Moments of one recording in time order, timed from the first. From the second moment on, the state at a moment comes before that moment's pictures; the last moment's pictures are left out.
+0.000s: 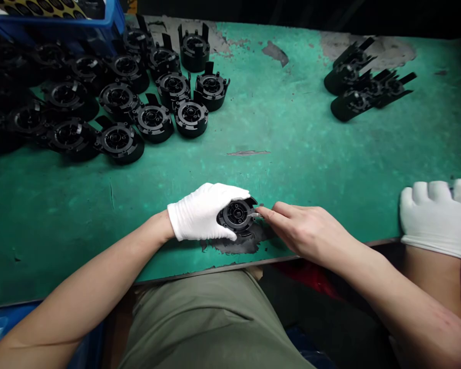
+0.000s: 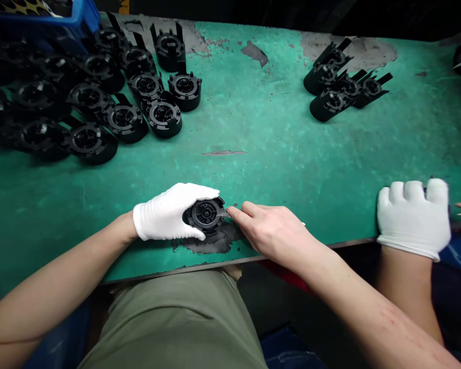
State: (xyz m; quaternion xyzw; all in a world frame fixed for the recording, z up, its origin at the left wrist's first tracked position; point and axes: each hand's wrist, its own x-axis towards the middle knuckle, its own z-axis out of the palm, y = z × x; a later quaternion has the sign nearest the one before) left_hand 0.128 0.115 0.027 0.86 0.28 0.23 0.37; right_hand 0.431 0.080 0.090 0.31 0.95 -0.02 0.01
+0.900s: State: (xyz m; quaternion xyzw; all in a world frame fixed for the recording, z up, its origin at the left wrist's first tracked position) left_hand 0.130 0.115 0.028 0.85 0.28 0.25 0.38; right_hand 0.444 0.120 0.099 0.27 0.95 -0.13 -0.02
